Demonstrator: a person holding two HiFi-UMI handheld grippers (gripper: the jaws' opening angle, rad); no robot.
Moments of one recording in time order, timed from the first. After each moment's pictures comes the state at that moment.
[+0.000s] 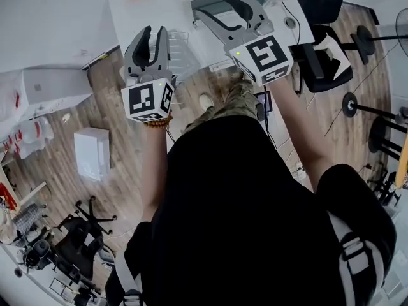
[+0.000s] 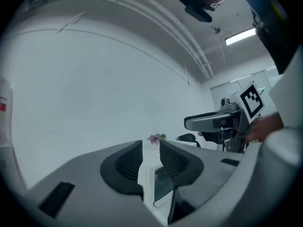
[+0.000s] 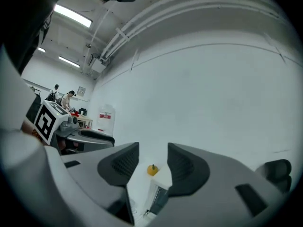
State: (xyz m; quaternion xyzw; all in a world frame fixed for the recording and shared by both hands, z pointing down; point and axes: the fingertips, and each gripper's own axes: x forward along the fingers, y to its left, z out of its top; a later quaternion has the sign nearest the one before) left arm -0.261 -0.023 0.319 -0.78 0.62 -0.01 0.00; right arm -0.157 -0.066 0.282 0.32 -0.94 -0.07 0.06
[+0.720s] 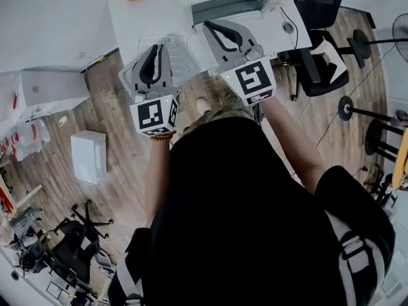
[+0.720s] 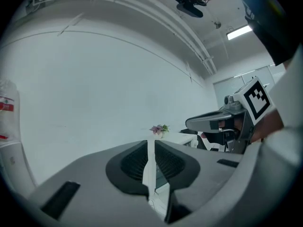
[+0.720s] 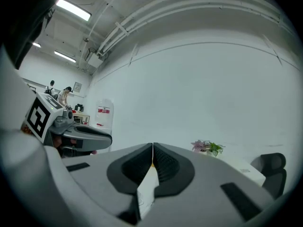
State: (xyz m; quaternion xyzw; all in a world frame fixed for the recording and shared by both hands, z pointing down) left arm -0.263 0.005 0.349 -0.77 0.64 -0.03 -0.01; right arm -0.163 -0.038 0.320 0.35 -0.93 -0.06 0.09
